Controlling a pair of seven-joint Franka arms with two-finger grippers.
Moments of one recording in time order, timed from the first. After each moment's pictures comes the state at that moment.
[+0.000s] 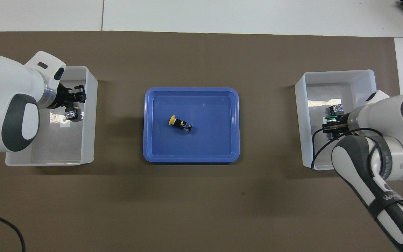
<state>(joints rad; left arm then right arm) -0.15 0.16 0.01 -1.89 -0.01 2.18 -0.36 -0.09 0.10 0.03 -2.19 -0.08 2.33 -0.06</state>
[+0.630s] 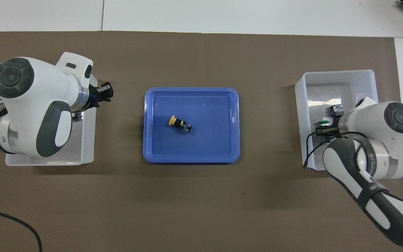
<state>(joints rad) -0.27 0.16 0.01 -1.89 -0.01 2.23 -0.67 -0.09 0.16 0.03 -2.22 -0.08 2.42 -0.06</state>
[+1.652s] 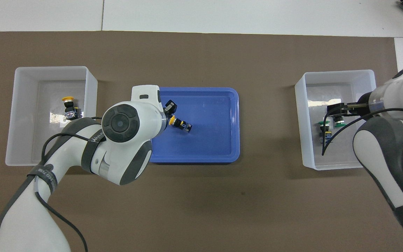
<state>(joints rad) -0.56 0.24 0.01 -2.00 -0.01 2.48 -1.30 -0.08 0.02 0.07 -1.93 -0.04 2.05 0.03</state>
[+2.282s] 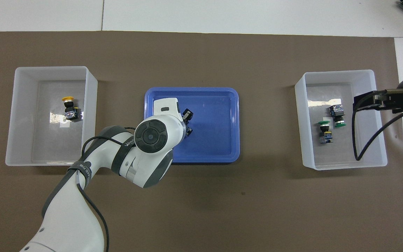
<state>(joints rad) -0.63 0.34 0.01 -2.01 -0.01 2.61 -1.43 -0.08 0.01 0.09 -1.63 -0.04 1.66 0.07</state>
